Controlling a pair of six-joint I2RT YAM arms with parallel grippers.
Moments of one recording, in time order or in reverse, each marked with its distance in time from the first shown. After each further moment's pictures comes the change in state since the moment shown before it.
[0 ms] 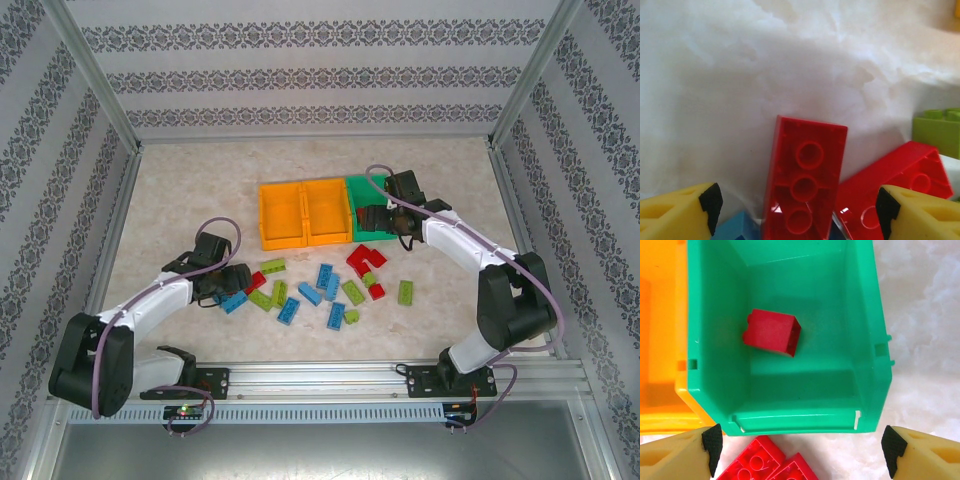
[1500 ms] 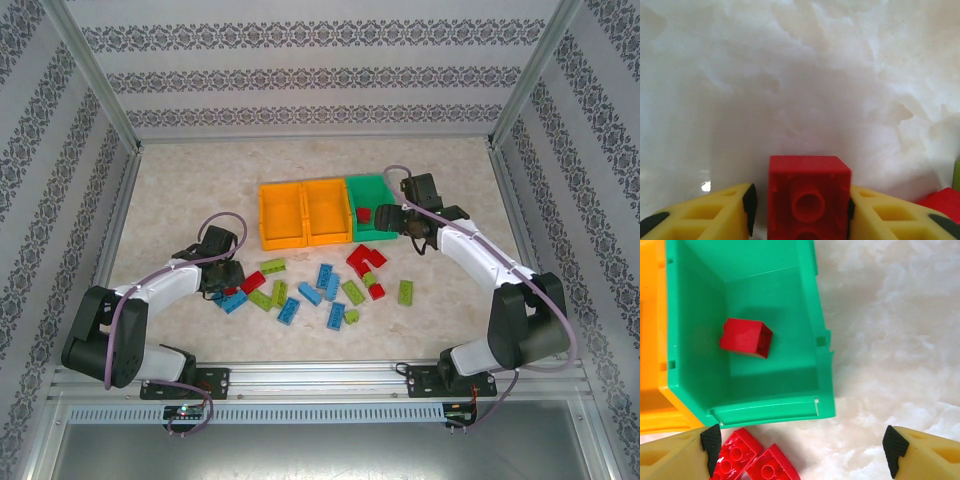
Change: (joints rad) left arm 0.000 0.142 0.066 0.016 -0.077 -0.022; right arm -0.068 -0.121 -0.071 0.002 0.011 0.004
